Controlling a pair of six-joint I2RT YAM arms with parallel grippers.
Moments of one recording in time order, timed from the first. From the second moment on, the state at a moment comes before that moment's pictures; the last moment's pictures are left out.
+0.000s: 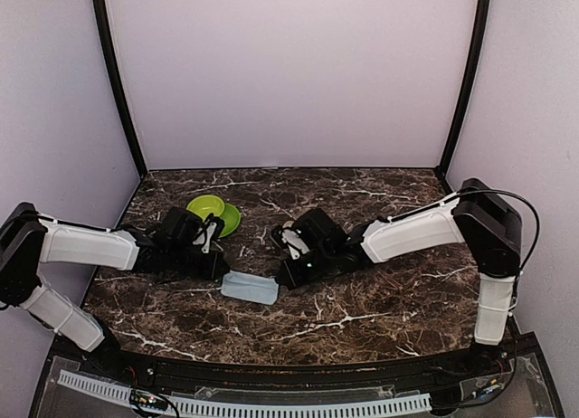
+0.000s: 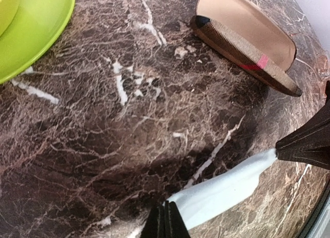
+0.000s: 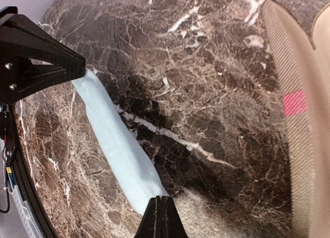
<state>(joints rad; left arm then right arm) -0.64 1.44 0.64 -0.07 0.15 -0.40 1.00 1.96 1.19 -0.06 -0.22 0.44</state>
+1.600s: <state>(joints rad) -0.64 1.95 1.29 -0.06 0.24 -0.29 0.82 1.79 1.08 -0.15 -0.08 0.42</state>
